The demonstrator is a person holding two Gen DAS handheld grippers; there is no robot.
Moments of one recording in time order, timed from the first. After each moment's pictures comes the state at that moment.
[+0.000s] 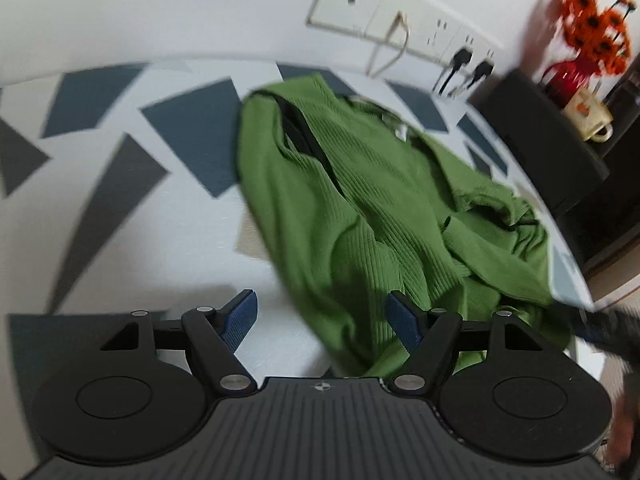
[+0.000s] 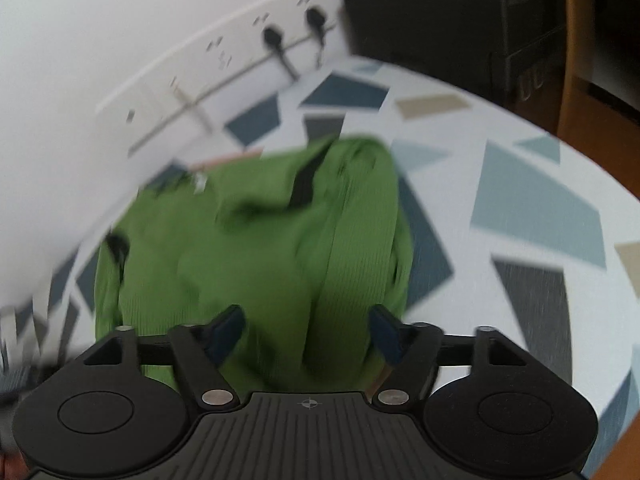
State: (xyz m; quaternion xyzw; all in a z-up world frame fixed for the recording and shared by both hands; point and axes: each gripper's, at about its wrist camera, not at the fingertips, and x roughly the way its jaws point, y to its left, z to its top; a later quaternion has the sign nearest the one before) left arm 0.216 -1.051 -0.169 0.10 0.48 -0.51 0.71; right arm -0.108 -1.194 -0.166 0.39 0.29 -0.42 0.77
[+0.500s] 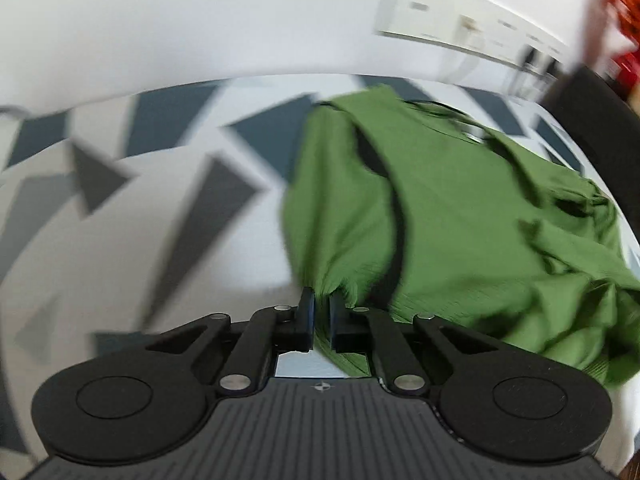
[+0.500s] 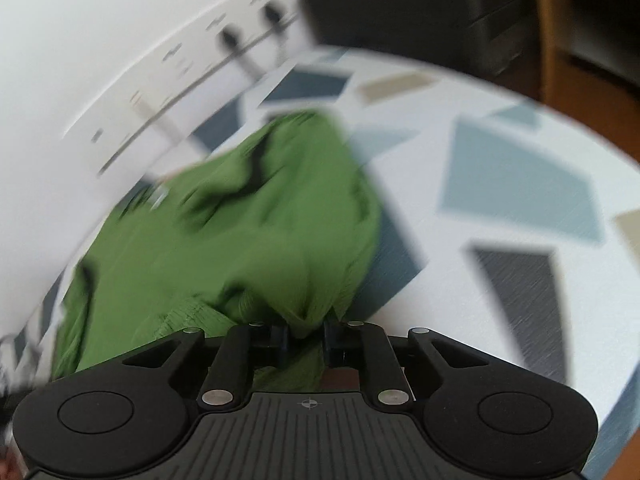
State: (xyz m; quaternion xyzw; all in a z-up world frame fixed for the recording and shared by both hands) left arm 0.247 -1.020 -0.158 0.16 0.45 -0.41 0.78; right arm -0.137 -1.221 -0.180 0.43 0.24 -0.46 0.74
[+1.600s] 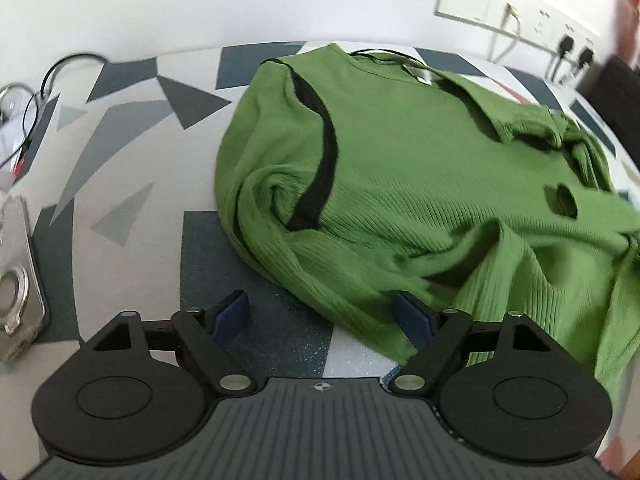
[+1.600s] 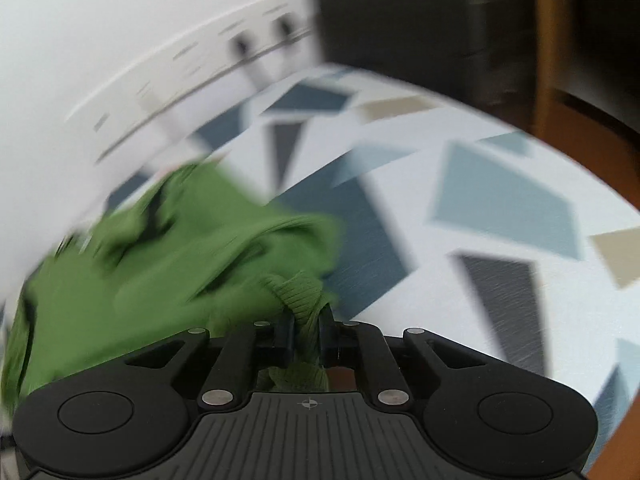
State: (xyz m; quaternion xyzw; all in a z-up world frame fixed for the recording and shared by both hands) left arm 0.220 -0.958 -0.163 0.15 0.47 -0.36 0.79; right arm -0.133 -1.205 -0.176 0.38 0.25 -0.48 0.75
